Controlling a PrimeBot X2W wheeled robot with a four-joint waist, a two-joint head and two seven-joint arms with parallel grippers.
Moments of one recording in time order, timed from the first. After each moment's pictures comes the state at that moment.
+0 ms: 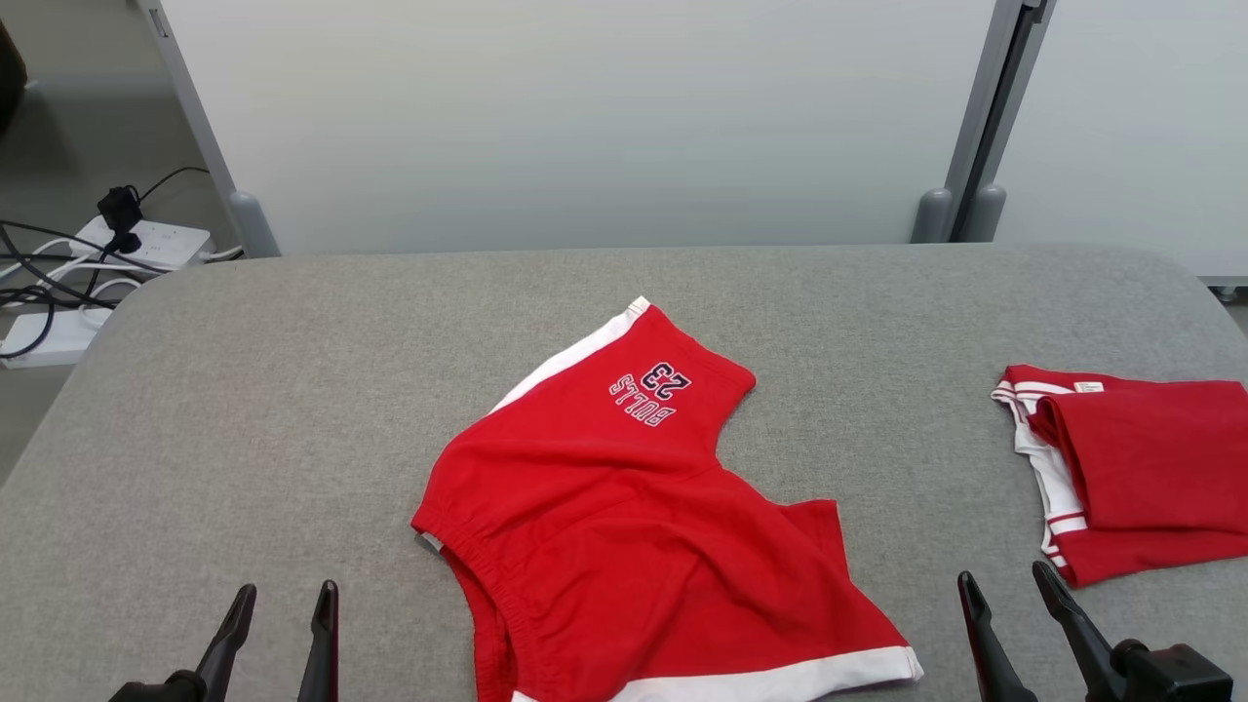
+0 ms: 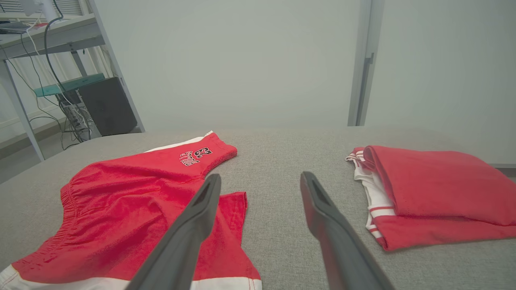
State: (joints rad) left arm 0.21 0.51 -0.39 -0.16 -0.67 0.36 -0.23; right arm 0.18 -0.09 0.08 0.05 0.22 0.13 -0.17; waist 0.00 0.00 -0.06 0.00
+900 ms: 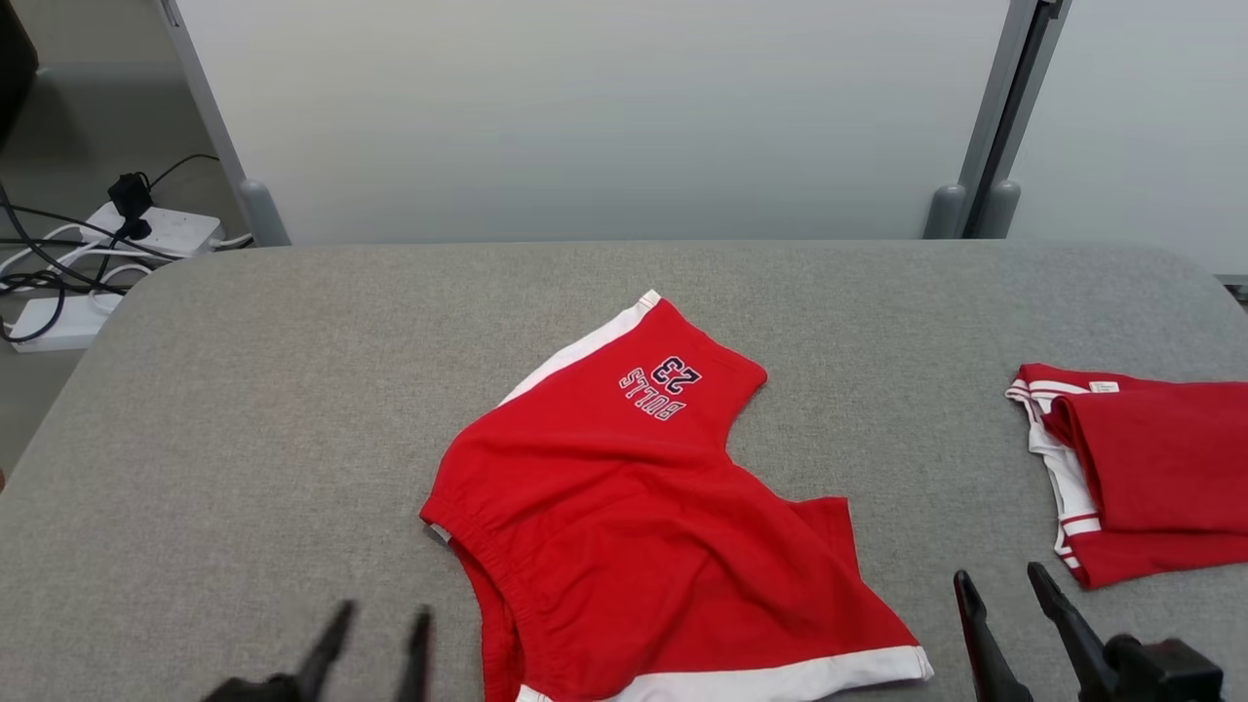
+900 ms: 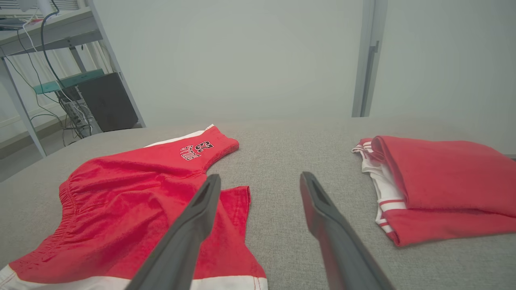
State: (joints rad) left arm 0.19 0.48 -0.47 -0.16 -0.65 0.32 -0.18; right arm 0.17 -0.07 0.07 0.09 0.22 0.13 -0.17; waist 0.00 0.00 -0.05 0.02
